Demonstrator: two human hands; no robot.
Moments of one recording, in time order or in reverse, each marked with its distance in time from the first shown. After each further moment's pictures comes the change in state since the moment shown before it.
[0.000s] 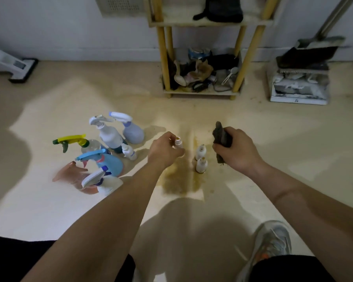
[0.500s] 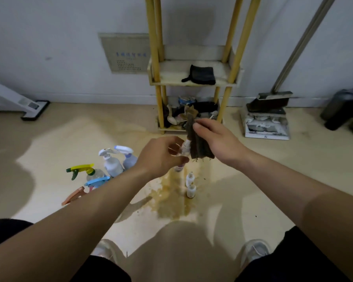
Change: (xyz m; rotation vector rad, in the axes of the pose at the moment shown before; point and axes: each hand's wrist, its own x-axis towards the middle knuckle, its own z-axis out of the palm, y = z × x) left_hand -0.107 0.129 -0.116 0.112 -0.031 0.482; right_hand -0.071 -0.155 -0.097 0.371 -0.069 -0.280
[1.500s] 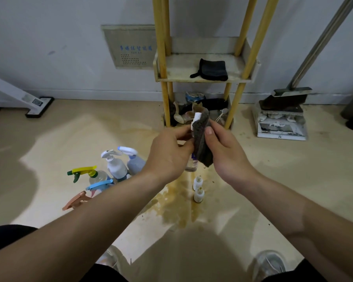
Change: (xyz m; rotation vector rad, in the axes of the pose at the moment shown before) left_hand 0.005 0.036 -0.009 -0.330 0.172 -0.030; right_hand 0.018 0.032 0.026 0.213 0.077 -0.037
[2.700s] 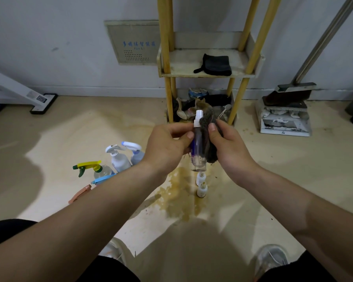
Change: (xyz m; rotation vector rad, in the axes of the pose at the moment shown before) left_hand -0.006 -0.003 -0.006 -0.375 0.007 -0.186; right_hand 0.000 0.010 0.008 0.104 0.036 0.058
